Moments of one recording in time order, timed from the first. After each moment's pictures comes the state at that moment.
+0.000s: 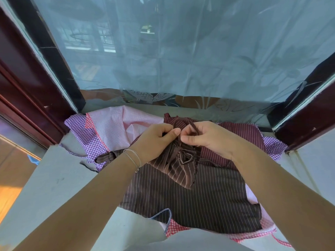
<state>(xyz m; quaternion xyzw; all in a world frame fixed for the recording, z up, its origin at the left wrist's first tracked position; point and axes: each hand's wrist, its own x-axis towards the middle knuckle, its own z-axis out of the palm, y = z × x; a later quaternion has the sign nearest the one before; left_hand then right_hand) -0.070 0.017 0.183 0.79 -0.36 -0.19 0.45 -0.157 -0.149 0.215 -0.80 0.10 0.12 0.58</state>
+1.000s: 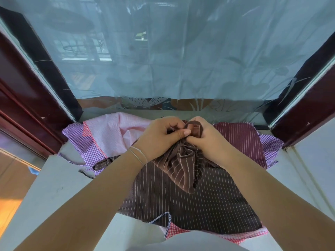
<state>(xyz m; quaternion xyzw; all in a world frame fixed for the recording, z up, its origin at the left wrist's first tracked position) -0.083 -0.012 0.206 0.75 -0.41 -0.15 0.50 -0.180 -0.148 0.210 -0.82 0.13 -0.07 0.56</state>
